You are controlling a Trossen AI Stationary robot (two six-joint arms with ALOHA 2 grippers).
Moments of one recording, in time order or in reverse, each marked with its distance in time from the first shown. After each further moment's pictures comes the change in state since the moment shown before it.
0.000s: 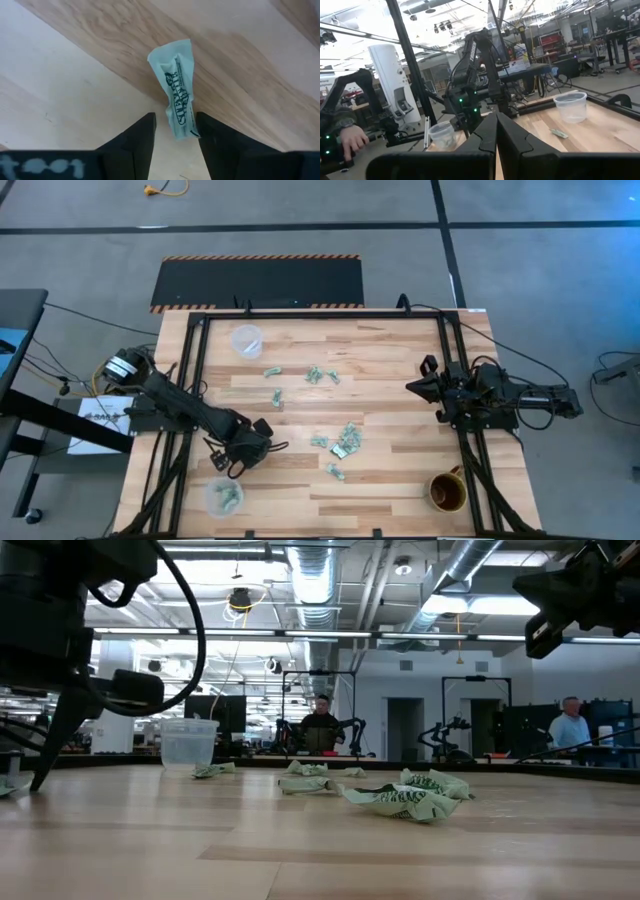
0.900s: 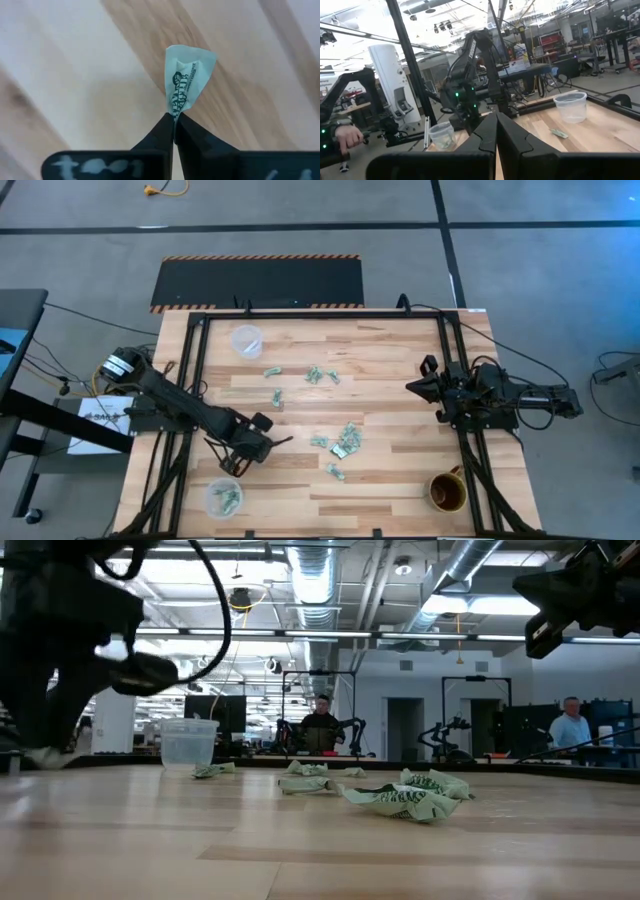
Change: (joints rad) left arm 0.000 -0.059 0.043 0.004 -0.067 -0.344; right arm 0.000 0.000 0.000 0.000 0.000 0.000
